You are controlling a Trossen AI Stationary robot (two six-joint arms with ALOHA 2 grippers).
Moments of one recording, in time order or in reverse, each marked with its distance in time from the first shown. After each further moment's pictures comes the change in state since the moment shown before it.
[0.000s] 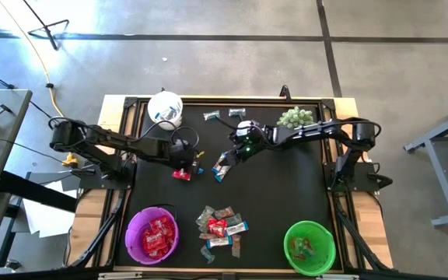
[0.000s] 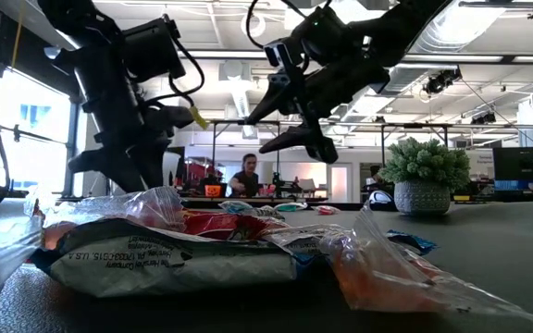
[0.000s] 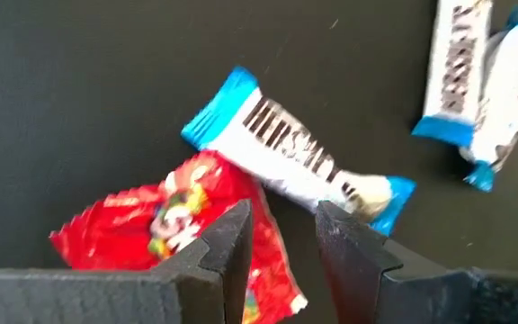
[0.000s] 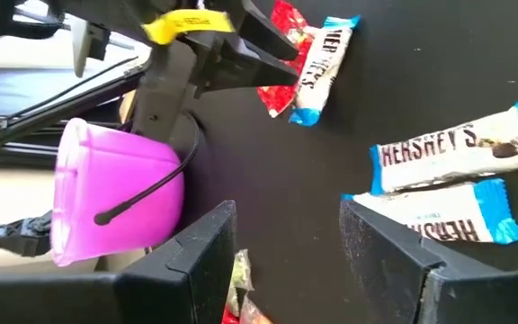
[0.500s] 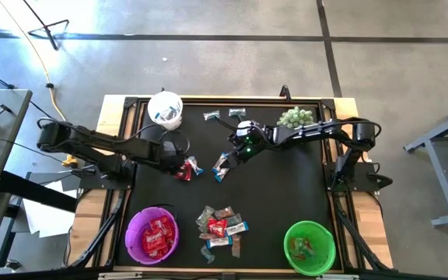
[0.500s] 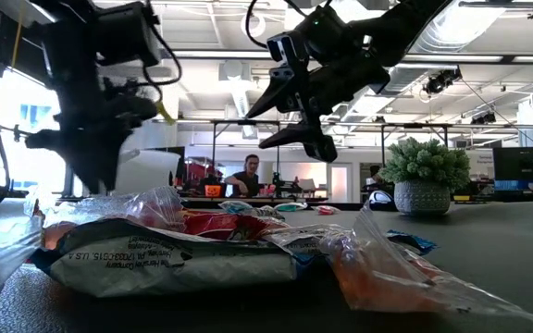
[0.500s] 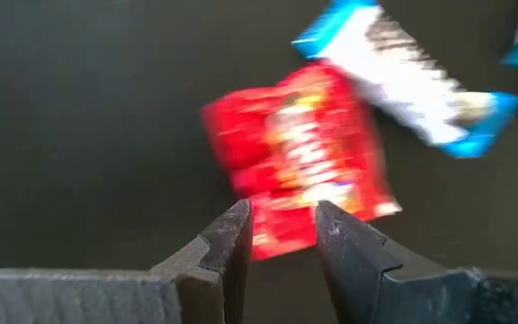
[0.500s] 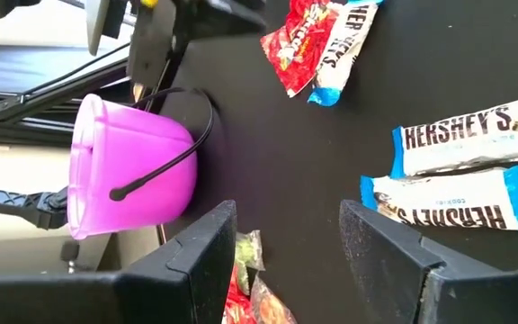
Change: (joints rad) left arm -0.077 -0.153 0.001 -0.329 -0.045 -0.090; right arm 0.000 -0.002 0.000 -0.002 -0.066 -0.019
